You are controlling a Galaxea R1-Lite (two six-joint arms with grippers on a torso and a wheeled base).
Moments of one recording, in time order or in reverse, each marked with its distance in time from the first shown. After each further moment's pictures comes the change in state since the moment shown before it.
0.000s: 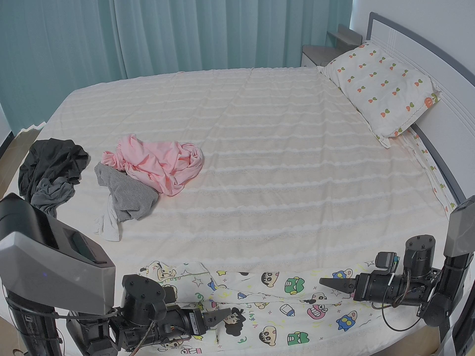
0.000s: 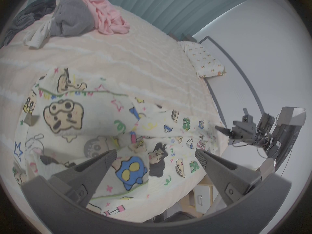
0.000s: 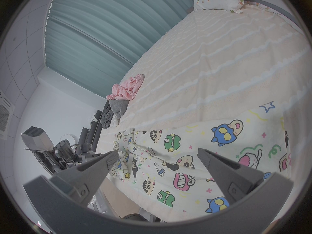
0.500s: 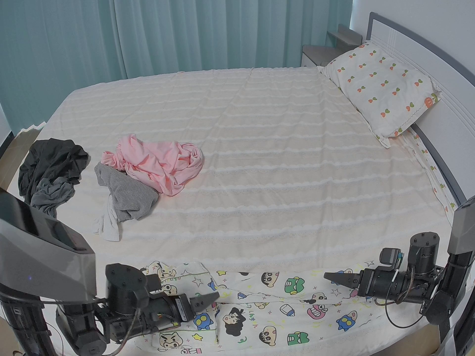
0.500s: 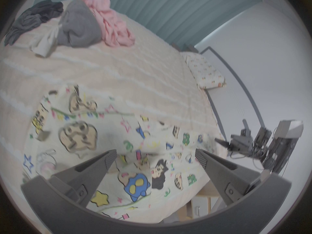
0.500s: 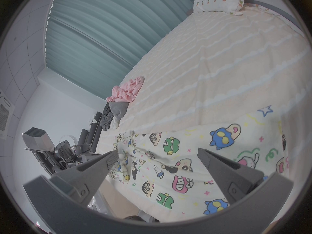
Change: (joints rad) left arm 0.109 -0.112 0.029 -0.040 0.003 -0.003; right arm -0.048 -0.034 0.000 0.004 -0.003 -0.008
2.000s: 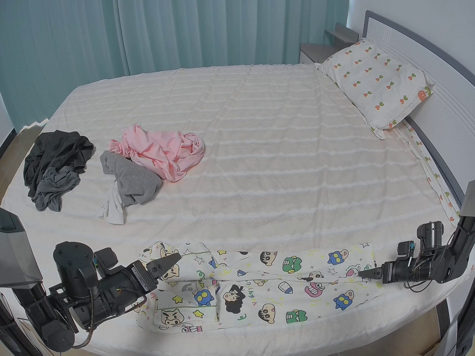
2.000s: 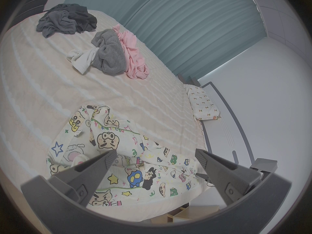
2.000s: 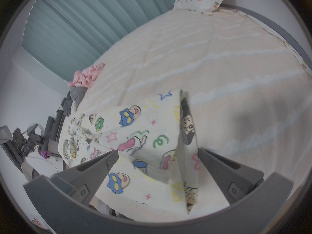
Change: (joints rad) left arm 0.119 -0.222 0.056 0.010 0.034 -0.134; right arm -0.440 0.113 -0.329 0.643 0.108 -0.582
